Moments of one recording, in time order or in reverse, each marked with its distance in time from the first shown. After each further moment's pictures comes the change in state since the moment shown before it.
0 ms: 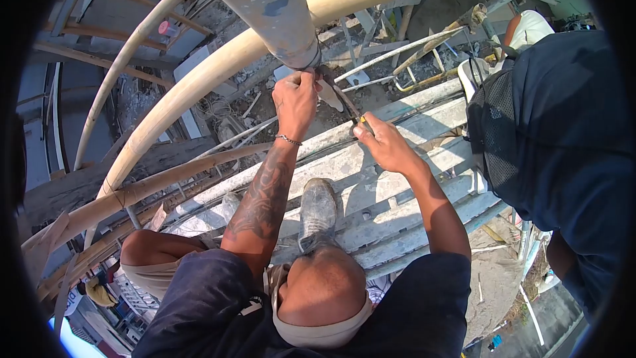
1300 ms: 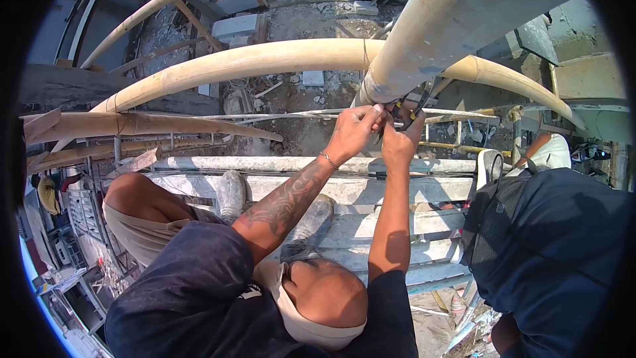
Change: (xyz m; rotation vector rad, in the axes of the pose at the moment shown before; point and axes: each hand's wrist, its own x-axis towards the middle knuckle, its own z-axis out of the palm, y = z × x) left_hand 0.003 -0.033 0.002 -0.522 -0.167 -0.003; right_hand 0.103 -0.052 0.047 0.565 0.550 -0.405
